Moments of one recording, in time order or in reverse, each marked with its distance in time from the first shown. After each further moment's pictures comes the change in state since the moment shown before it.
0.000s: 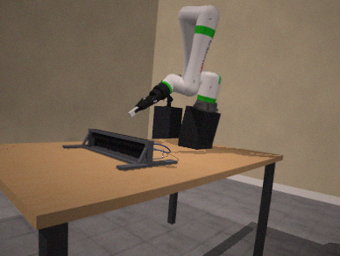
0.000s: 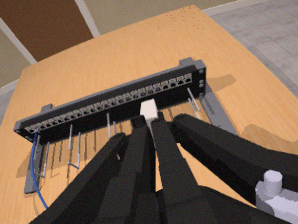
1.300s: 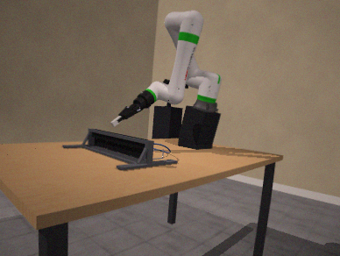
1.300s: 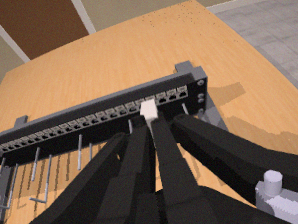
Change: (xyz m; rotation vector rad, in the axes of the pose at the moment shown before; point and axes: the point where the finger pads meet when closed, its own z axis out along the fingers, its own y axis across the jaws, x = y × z) arm 0.001 0.036 0.101 0.013 0.000 -0.001
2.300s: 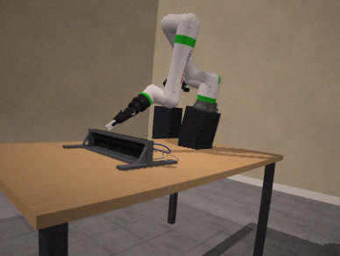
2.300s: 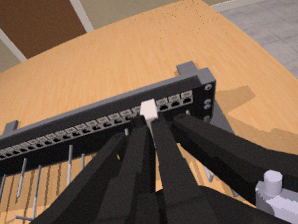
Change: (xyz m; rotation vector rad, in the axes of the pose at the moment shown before) arm 0.000 0.002 0.040 -0.002 0.000 0.000
